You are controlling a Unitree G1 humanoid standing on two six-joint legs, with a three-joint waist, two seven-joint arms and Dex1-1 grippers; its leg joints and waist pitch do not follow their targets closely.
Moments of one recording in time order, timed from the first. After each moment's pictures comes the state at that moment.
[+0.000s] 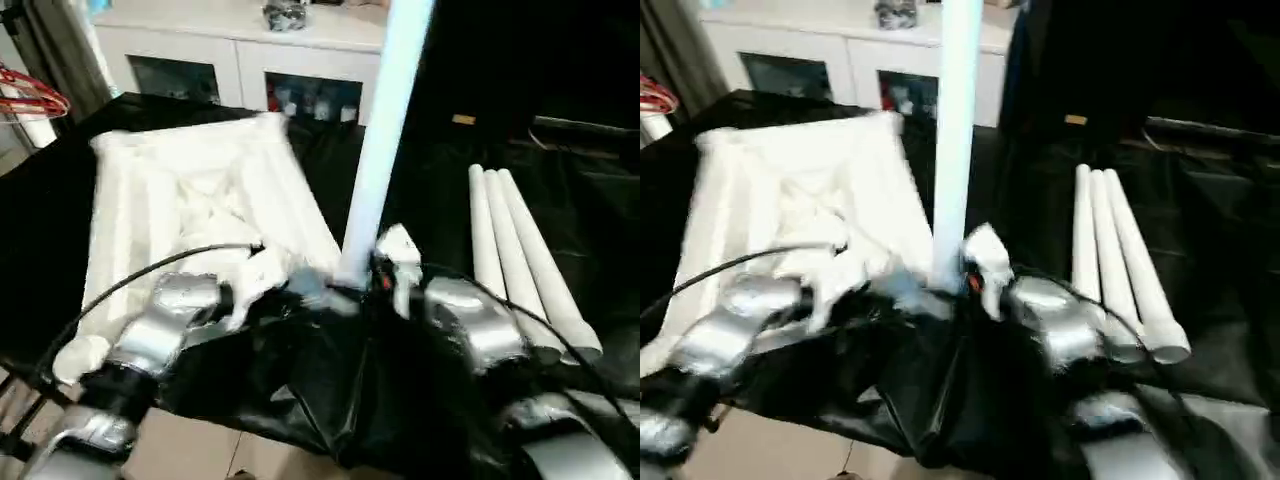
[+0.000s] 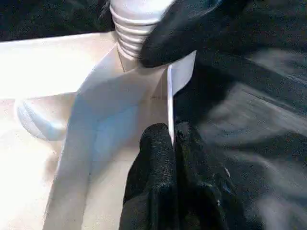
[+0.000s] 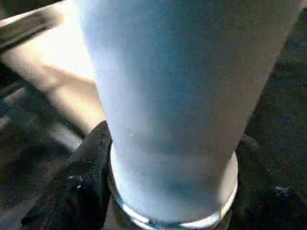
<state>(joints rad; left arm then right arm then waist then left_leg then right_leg) -0.51 0.35 -0.26 0.45 0.06 0.14 -0.94 -0.61 -0.09 0.10 0.78 0.10 0.05 0.65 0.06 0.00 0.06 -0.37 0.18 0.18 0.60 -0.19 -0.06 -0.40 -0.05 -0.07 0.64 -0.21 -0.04</state>
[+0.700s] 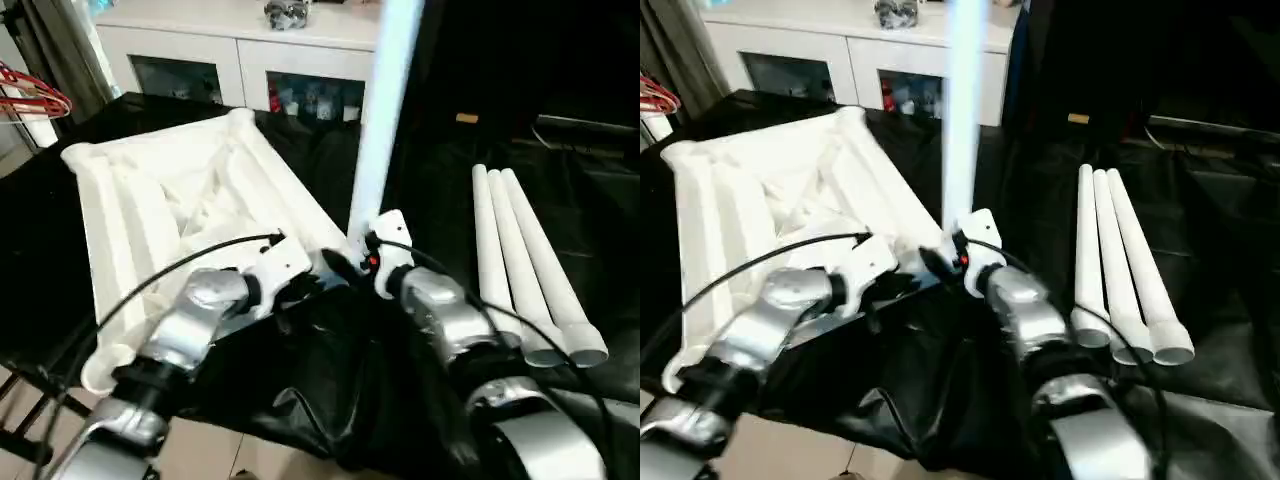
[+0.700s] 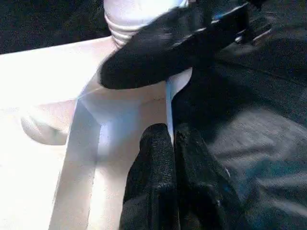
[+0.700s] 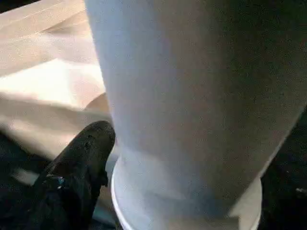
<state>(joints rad) -0.49 0.33 -0.26 0.41 0.07 0.15 -0.92 -0.64 -0.10 0.10 0.84 0.08 -0.03 0.67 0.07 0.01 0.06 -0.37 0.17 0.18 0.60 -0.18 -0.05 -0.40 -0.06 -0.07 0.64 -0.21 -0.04</state>
